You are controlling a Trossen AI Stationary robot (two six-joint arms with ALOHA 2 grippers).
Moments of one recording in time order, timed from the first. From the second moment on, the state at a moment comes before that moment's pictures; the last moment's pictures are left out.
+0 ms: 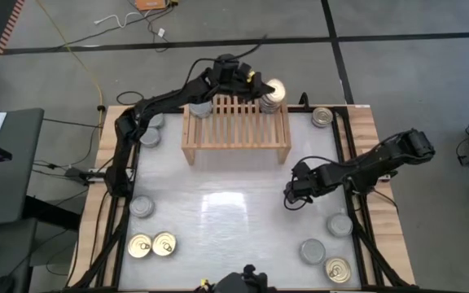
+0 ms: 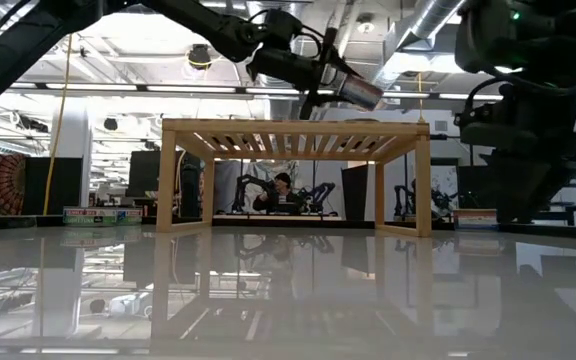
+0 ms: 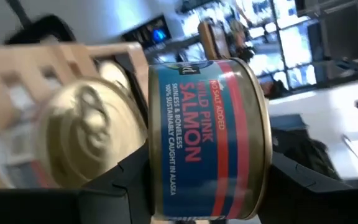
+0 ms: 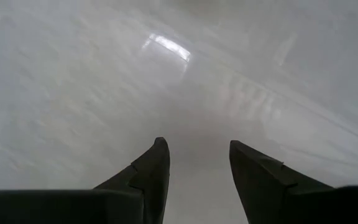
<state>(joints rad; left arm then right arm) 0.58 2.08 1.94 -0.06 0.44 -1.04 0.22 1.36 0.69 -0.79 0.29 1.26</state>
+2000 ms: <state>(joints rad) 0.51 2.08 1.94 -0.12 0.21 -1.05 0.24 1.36 0.69 -0.75 0.29 1.25</state>
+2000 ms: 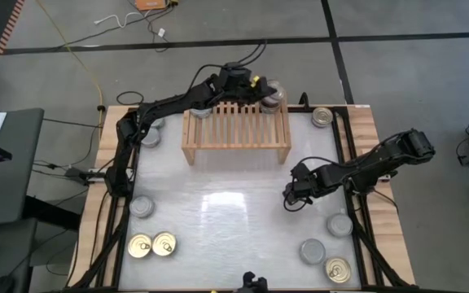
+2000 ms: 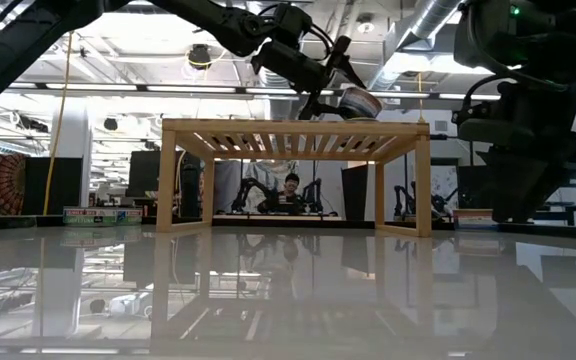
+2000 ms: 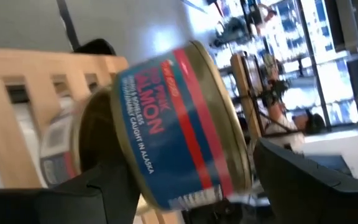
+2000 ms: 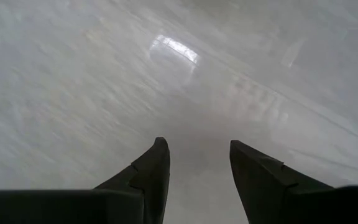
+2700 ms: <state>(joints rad) 0.51 2.08 1.94 -0.18 0.29 -1.10 0.26 1.36 0.69 -0.75 0.29 1.26</state>
